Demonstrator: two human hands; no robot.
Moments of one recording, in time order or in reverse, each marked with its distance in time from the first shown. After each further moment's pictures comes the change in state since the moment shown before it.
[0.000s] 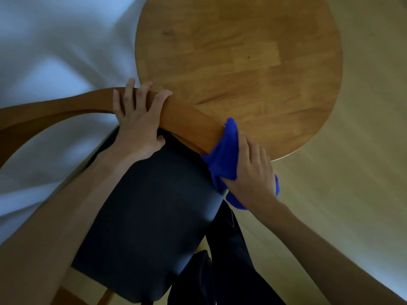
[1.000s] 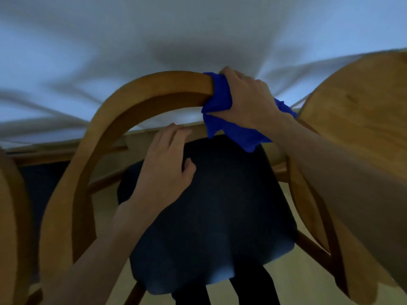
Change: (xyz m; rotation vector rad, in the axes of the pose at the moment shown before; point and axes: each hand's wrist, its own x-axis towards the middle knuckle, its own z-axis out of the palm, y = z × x) left_hand -0.199 -0.108 -0.030 -0.364 0.231 -0.659; right_hand 0.187 -0.319 0.044 0.023 -0.237 -0.980
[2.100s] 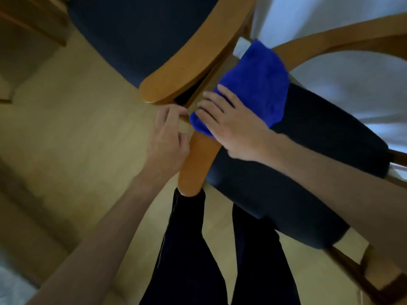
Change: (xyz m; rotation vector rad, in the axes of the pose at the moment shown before) left_hand -0.374 -0.113 0.004 -0.340 0.554 -0.871; right_hand -0.166 -0.355 0.178 -0.506 -0.422 -1.372
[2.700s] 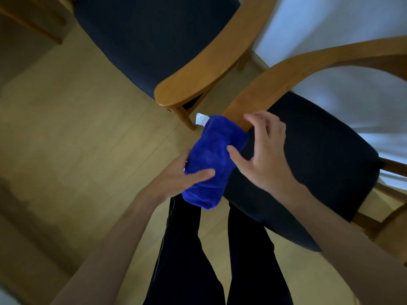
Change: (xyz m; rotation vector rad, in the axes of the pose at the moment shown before) left_hand -0.041 -0.046 0.006 -0.701 -0.656 -0.527; right_hand -0.044 -0.051 -0.004 0.695 0.408 0.701
